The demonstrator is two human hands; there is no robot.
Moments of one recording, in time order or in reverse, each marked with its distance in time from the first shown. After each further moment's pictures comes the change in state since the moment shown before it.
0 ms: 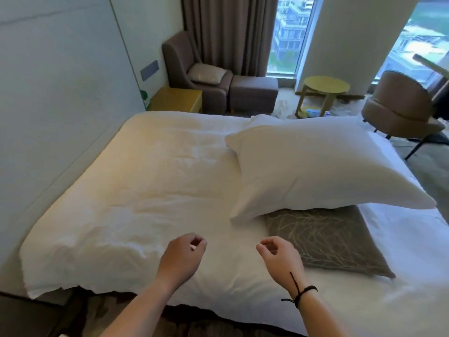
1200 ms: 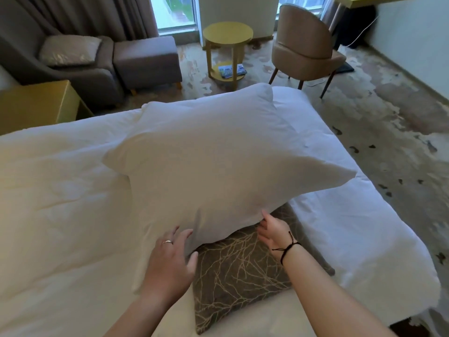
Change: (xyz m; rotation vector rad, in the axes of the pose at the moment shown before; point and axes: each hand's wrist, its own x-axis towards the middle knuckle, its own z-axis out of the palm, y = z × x) left_hand 0.224 0.209 0.235 0.492 -0.250 0.394; right_hand 0.304 0.189 -0.197 1.031 0.219 0.725
